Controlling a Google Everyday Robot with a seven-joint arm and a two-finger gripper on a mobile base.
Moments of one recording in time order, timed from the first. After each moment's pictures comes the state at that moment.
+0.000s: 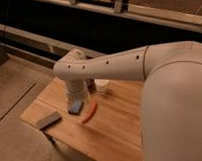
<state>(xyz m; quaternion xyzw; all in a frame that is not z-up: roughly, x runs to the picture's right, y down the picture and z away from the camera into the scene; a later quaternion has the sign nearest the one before) -0.104 0.102 0.703 -0.26 0.23 0.64 0.68</state>
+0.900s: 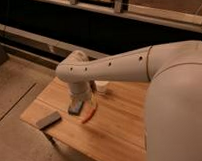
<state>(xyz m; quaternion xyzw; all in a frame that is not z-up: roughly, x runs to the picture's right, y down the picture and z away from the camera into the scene) -0.073 0.112 0.698 -0.23 0.26 0.66 0.66</state>
